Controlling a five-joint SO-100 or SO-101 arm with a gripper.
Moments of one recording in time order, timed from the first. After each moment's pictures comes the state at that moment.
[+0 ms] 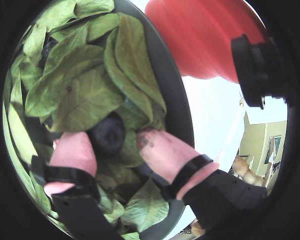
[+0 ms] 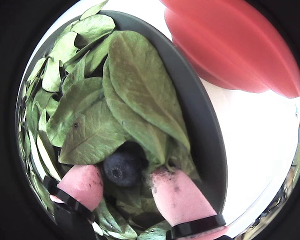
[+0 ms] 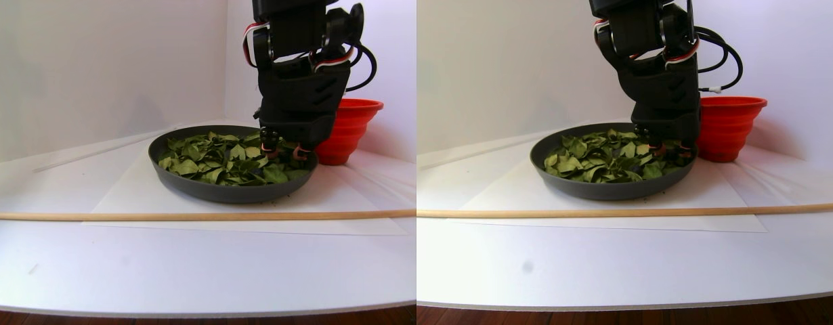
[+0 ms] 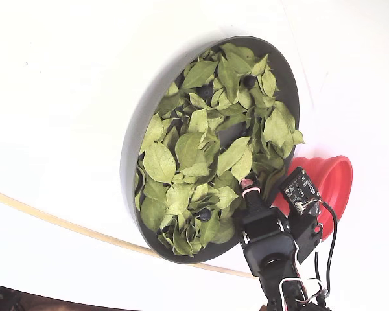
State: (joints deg) arm 27.2 64.6 117.3 -38.6 -87.5
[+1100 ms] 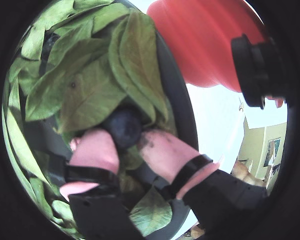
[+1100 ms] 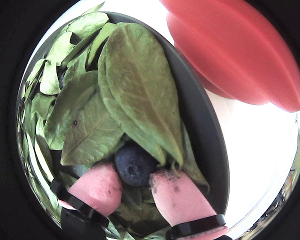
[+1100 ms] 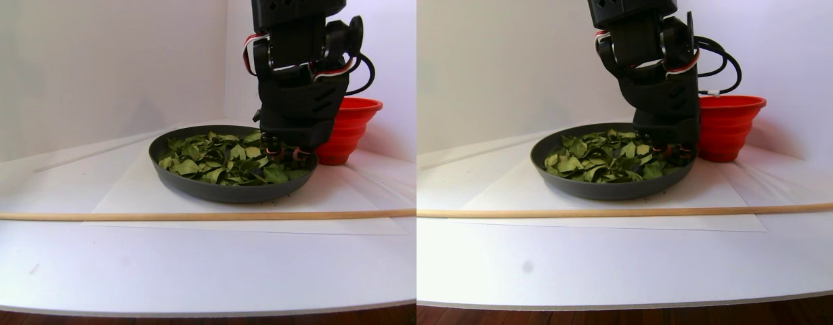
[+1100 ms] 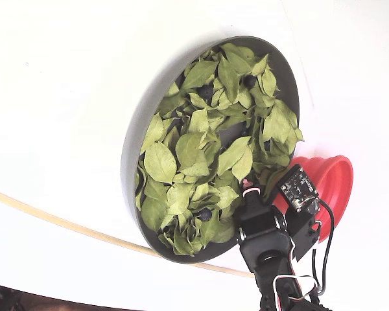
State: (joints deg) arm 27.0 61.7 115.8 -40.3 -88.9
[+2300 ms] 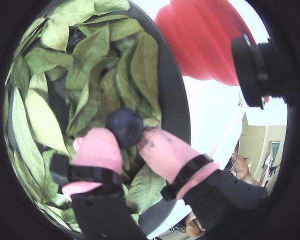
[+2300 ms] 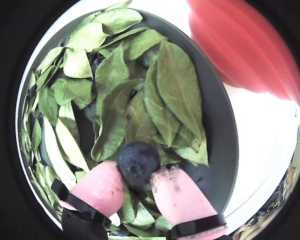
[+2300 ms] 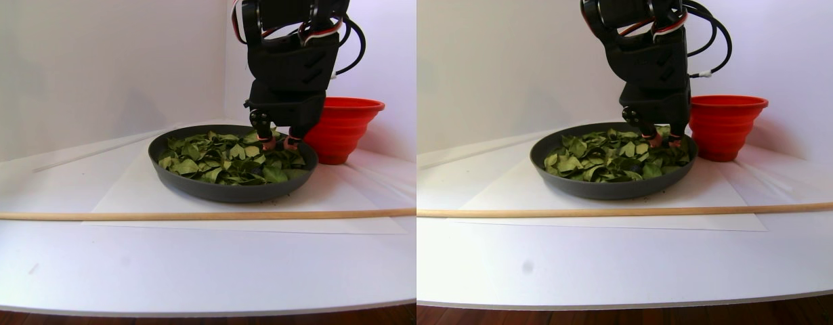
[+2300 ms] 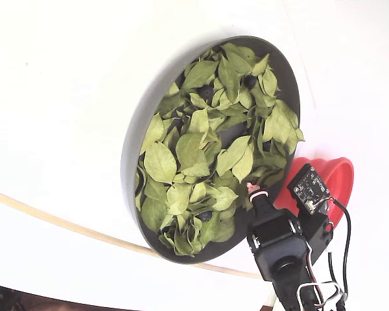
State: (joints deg) arm 24.9 76.2 123.9 -33.0 -88.0
